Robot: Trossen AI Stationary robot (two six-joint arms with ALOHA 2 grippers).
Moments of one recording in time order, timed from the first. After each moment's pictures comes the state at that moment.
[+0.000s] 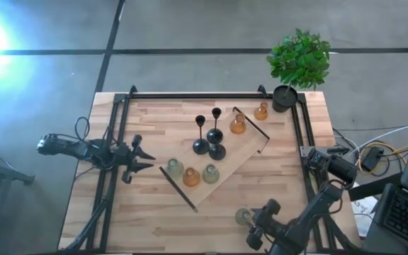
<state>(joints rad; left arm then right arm) -0.23 0.04 0.02 0.00 -0.09 -0.06 0.98 2.01 1.33 -0.90 0.79 1.65</state>
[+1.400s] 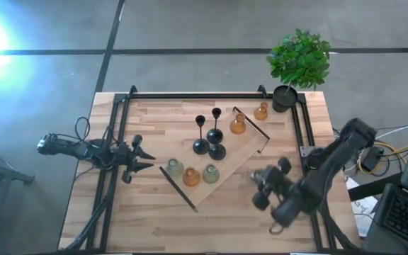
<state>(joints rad) -0.23 0.04 0.01 0.03 -0.09 -0.09 0.78 1.52 1.31 -1.19 0.89 1.41</state>
